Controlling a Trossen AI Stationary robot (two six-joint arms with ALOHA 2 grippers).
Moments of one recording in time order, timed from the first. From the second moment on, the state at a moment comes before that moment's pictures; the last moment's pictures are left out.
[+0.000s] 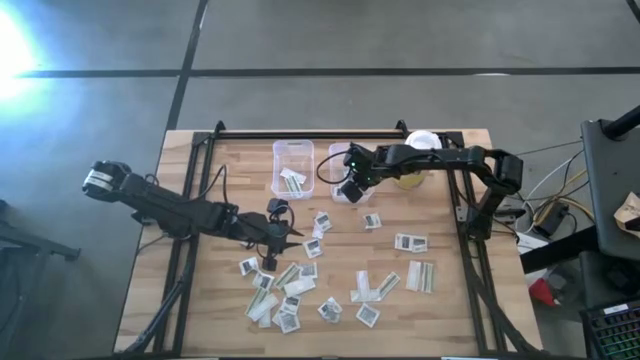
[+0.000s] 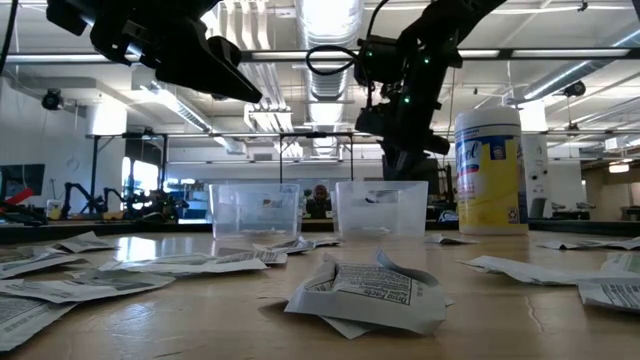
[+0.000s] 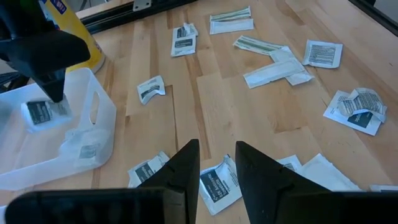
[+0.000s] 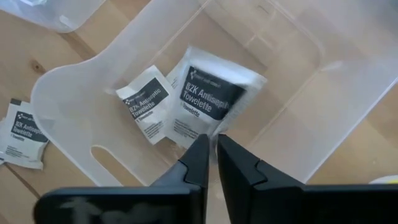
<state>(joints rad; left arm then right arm) -0.25 1.24 0.70 0.02 -0.21 0.13 -0.32 1.74 1.22 -0.68 0.15 0.47</state>
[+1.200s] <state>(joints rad) -0.25 1.24 0.70 -0.08 -0.27 -0.09 0.05 1.56 1.21 -0.68 0.25 0.44</state>
